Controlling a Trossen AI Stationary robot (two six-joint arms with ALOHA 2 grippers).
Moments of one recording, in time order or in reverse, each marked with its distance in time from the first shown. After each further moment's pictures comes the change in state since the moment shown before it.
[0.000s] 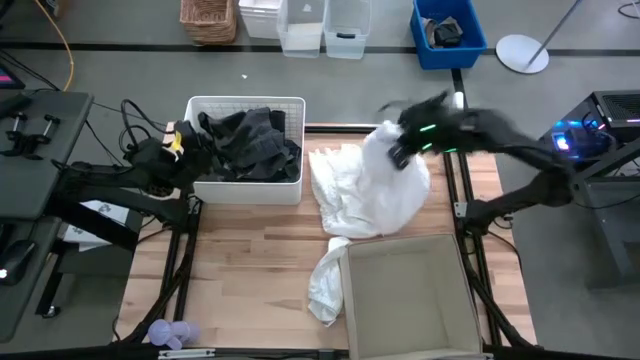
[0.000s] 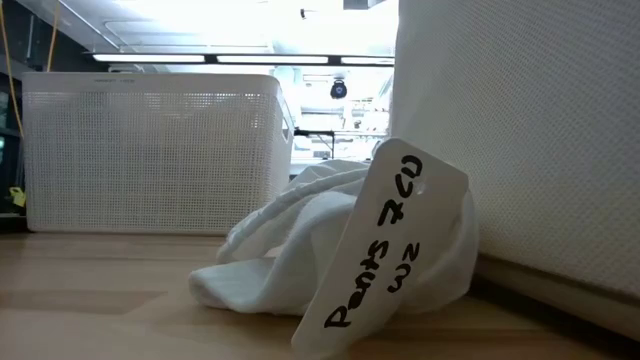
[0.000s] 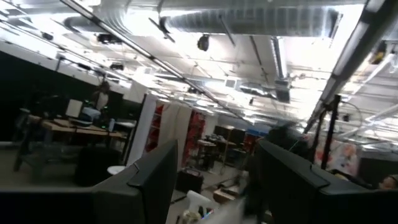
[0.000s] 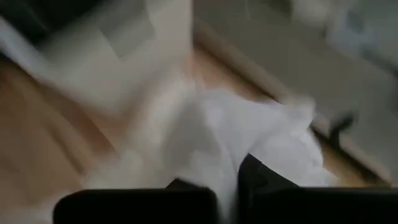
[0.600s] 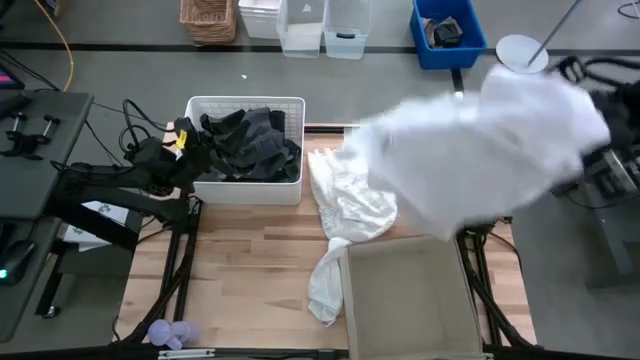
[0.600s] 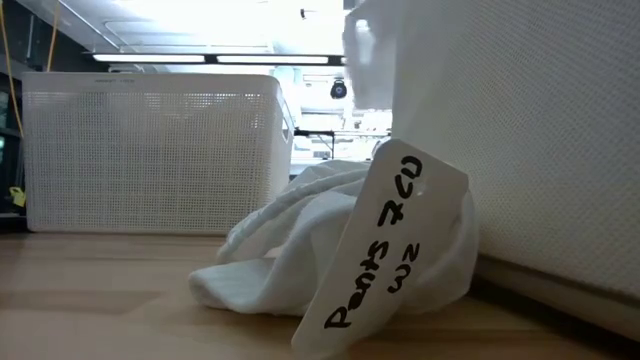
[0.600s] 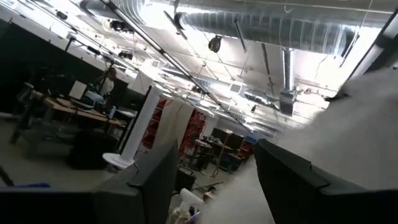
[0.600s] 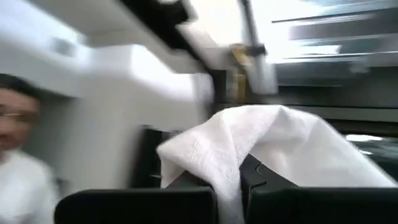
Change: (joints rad) left arm 0.009 0.000 0.000 -0.008 -0.034 -0.151; right arm 0.842 -0.002 0.659 0.684 -0.230 -0.612
